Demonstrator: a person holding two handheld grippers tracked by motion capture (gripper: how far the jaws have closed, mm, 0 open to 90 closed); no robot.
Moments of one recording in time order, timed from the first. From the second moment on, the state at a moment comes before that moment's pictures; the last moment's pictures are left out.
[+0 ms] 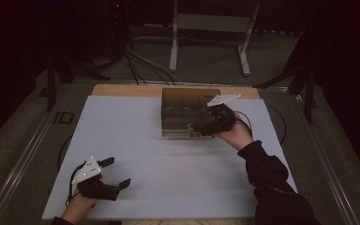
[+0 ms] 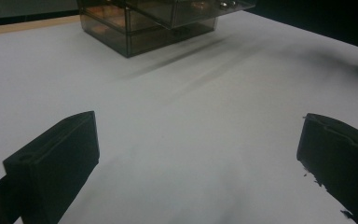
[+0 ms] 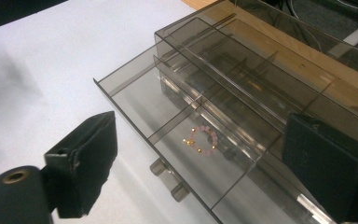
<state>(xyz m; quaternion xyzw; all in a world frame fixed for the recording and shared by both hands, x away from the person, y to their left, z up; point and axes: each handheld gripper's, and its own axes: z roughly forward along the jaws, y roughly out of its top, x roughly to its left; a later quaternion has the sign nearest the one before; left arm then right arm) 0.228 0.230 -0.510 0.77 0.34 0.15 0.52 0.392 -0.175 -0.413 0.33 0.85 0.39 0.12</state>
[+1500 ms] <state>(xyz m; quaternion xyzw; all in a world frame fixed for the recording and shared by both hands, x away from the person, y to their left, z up) 0.228 0.229 -0.510 0.77 0.34 0.14 0.52 0.324 -0.213 -0.461 0.32 0.84 0.42 0.10</state>
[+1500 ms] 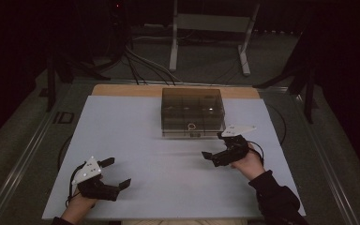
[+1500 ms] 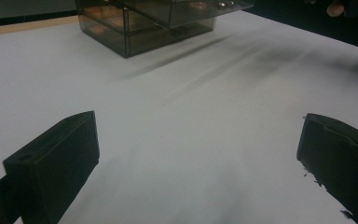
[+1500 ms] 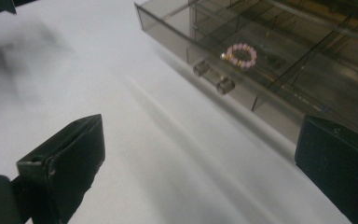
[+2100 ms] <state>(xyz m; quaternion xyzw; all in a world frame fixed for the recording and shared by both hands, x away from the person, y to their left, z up) 0.228 0.230 -0.509 0.77 0.34 0.14 0.52 0.309 -0.228 -0.495 0.32 0.84 0.42 0.11</state>
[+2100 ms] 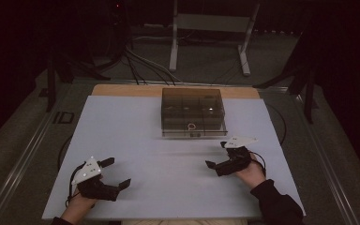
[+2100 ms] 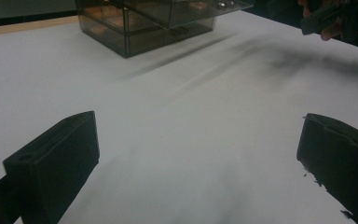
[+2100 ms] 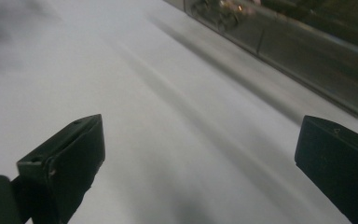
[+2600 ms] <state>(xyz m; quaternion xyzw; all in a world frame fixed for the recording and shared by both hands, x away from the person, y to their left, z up) 0.228 0.230 -0.509 0.77 0.33 0.14 0.52 0.299 -0.249 -0.511 0.36 0.84 0.40 0.11</state>
